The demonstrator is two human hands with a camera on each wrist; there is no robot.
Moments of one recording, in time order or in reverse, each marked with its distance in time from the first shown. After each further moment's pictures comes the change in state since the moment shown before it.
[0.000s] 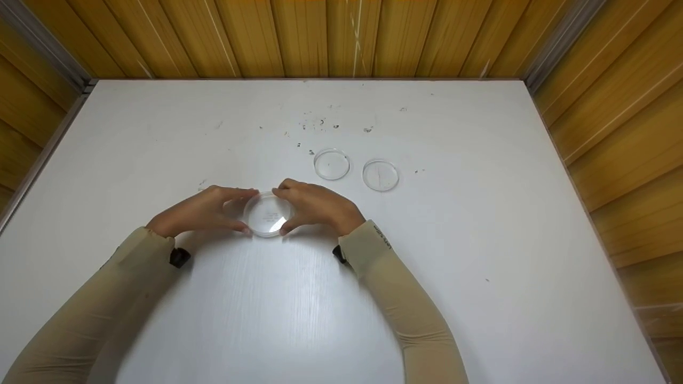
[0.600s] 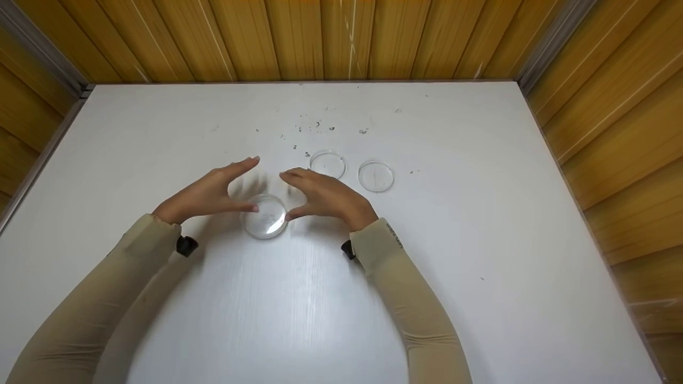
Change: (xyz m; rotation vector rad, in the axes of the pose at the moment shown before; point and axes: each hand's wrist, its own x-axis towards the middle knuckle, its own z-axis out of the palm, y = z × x) left_hand 0.022 0.021 -0.018 0.127 0.105 -0.097; right_hand -0.017 0.014 -0.019 0.023 0.078 0.080
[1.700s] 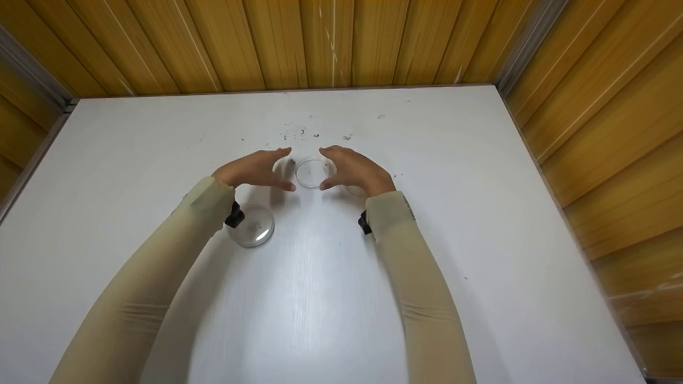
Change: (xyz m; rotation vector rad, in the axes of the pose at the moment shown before) left_hand 0.101 0.034 0.002 0.076 -0.188 -0.248; right_hand 0.009 0.058 -0.048 0.068 -0.022 0.336
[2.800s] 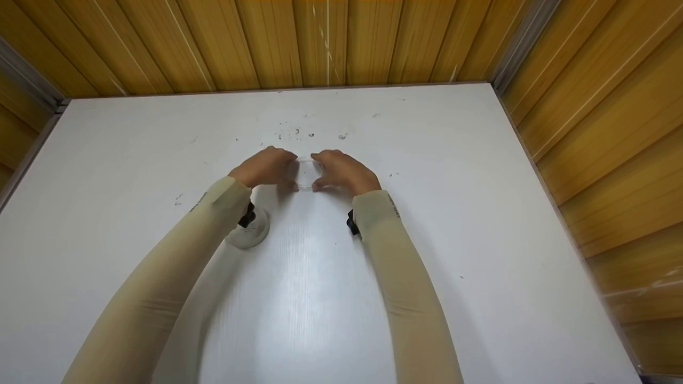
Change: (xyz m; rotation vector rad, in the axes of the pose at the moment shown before) left_hand 0.011 0.015 0.013 0.130 0.173 0.033; right_hand 0.023 -0.005 0.017 -0.034 0.004 -0.035
